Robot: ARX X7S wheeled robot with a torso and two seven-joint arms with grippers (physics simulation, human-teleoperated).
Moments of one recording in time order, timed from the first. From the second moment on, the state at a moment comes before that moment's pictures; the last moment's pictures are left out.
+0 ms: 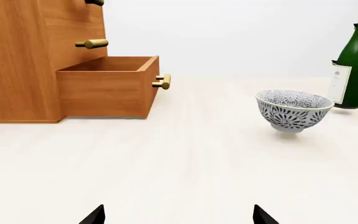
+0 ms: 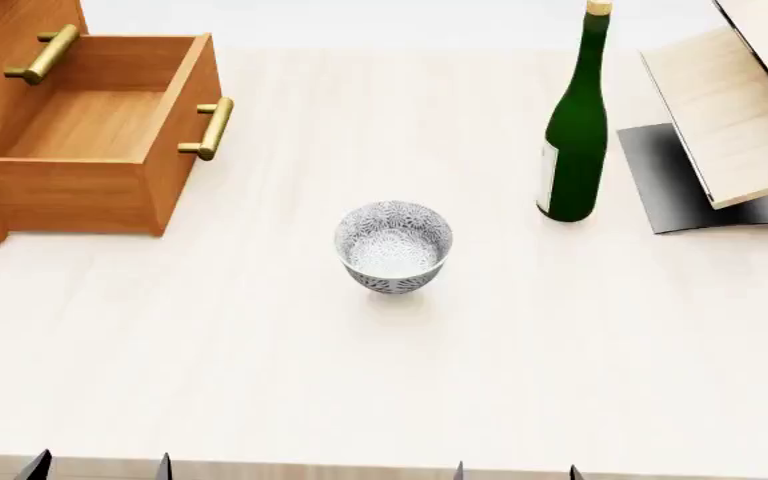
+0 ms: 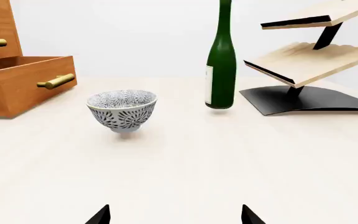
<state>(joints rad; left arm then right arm) 0.00 0.00 0.00 0.00 0.00 0.00 0.00 0.00 0.00 0.00 0.00 0.00 0.00 0.00</state>
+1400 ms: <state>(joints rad) 0.03 -0.04 0.09 1.01 0.09 -0.78 -0.03 0.09 0.17 0.06 -0.96 0.29 0.64 0.33</state>
